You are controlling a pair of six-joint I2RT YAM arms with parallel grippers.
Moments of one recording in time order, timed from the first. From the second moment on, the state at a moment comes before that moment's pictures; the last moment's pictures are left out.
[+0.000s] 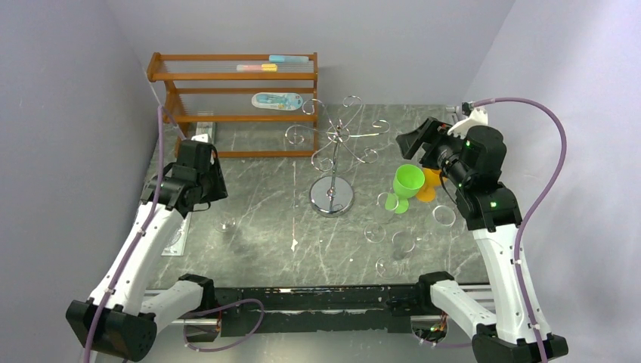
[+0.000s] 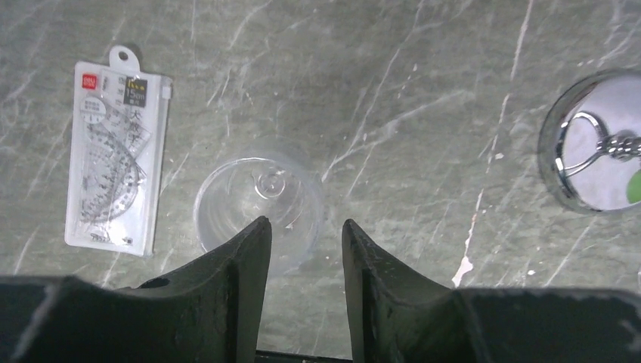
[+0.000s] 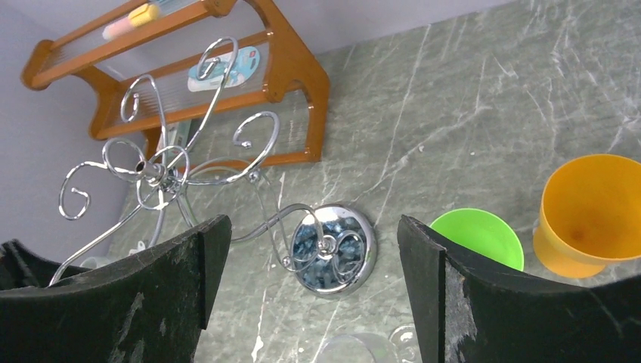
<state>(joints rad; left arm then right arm) -0.25 1.03 1.08 -0.91 -0.22 -0.40 0.15 0.91 1.23 -0.57 -0.11 0.44</state>
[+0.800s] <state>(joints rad) -0.25 1.12 1.18 -0.91 -0.17 -0.35 0.15 0.93 1.27 -0.49 -0.16 0.50</state>
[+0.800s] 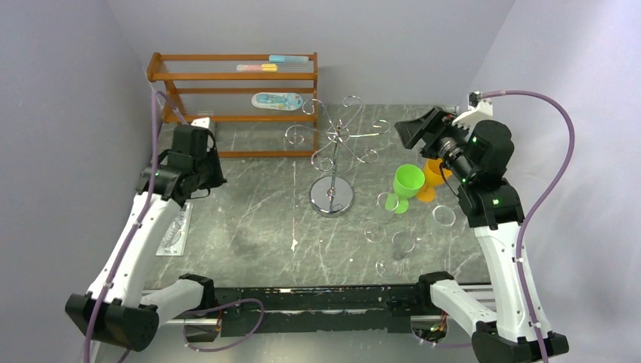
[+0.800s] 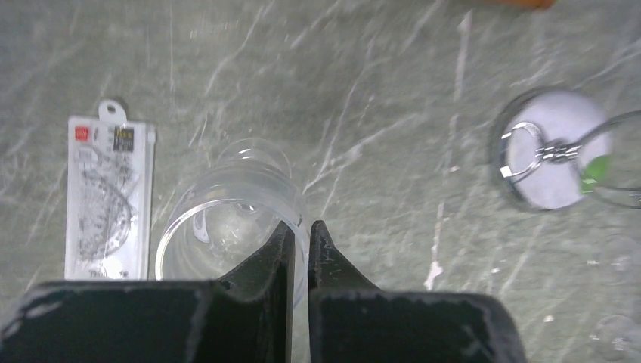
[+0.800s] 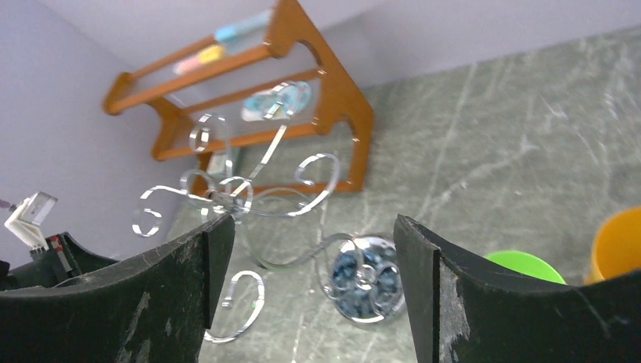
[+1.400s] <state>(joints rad) -0.25 0.90 1.51 -0.58 -0.06 -0.48 0.24 1.13 1.36 0.05 -0.42 0.88</state>
